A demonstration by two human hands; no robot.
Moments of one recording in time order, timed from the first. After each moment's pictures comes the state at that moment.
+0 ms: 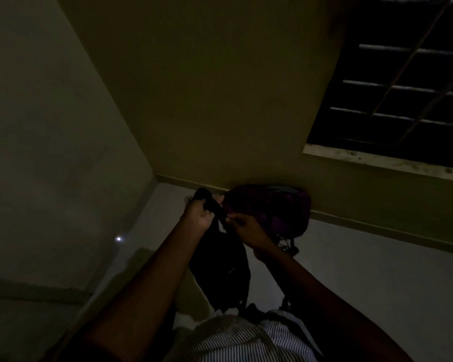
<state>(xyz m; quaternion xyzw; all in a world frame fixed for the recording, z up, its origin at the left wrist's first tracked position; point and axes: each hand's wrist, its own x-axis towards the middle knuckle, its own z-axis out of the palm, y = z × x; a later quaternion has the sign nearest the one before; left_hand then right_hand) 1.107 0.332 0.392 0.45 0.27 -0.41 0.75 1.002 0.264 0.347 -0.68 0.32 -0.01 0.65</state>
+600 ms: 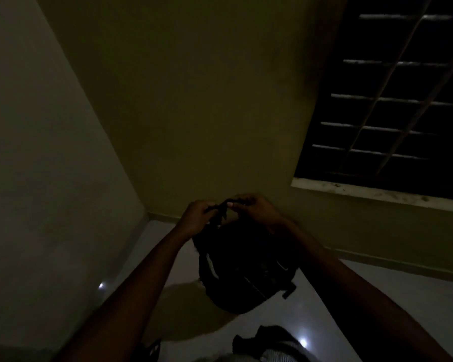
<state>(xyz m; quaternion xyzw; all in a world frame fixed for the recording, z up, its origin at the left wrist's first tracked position) 1.149 0.335 0.433 0.81 -0.38 -0.23 0.38 1.038 0.197 0.447 -0.77 0.21 -0.05 0.59</state>
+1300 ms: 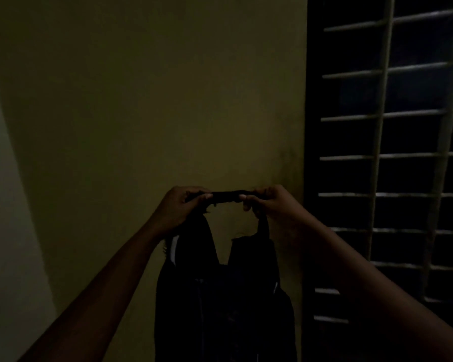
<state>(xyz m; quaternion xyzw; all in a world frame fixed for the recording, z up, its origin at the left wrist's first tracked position) 1.289 0.125 0.735 0.66 -0.57 0.03 0.49 1.129 -0.026 0.739 -0.84 0.06 -0.30 0.44</state>
